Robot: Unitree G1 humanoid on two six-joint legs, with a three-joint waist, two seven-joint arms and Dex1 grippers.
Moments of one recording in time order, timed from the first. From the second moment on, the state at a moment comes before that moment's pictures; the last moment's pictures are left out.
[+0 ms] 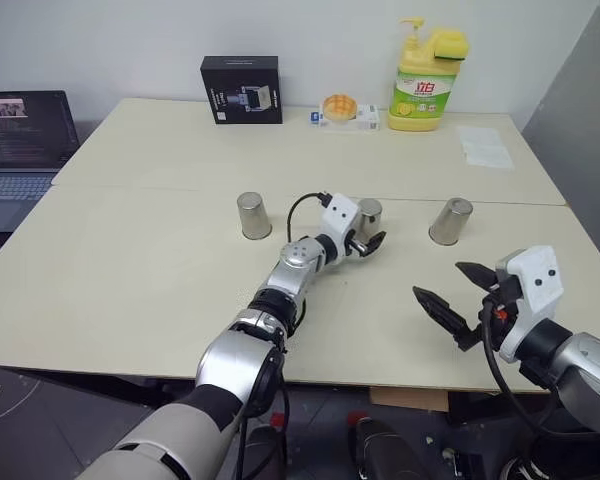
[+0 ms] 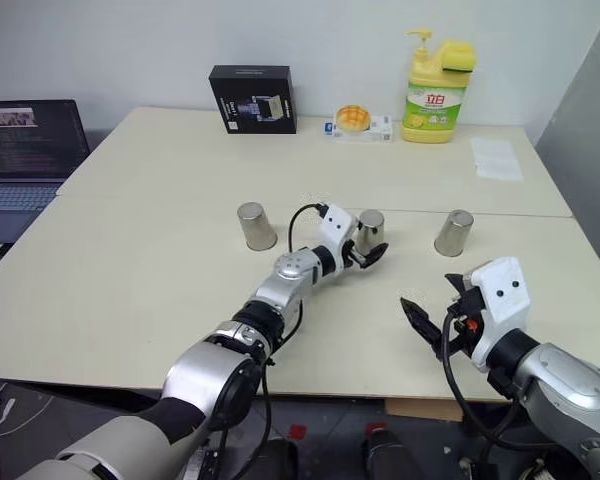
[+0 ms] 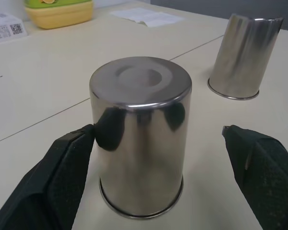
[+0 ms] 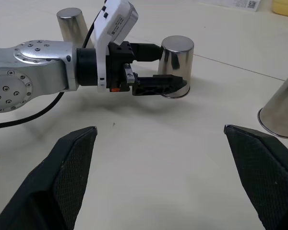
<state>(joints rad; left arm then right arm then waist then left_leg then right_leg) -1.04 -0.05 -0.05 1.18 0.01 -0.19 -0.48 0.07 -0.70 -0.37 -0.98 1.02 1.01 0.02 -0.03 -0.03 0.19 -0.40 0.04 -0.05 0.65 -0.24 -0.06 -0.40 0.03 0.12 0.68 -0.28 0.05</state>
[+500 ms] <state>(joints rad) -1.13 -0.08 0.01 1.29 0.01 -0.19 -0.41 0.11 -0.73 -0.37 -0.98 1.11 0.96 -0.09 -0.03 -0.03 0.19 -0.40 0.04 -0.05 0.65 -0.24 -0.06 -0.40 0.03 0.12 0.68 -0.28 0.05</state>
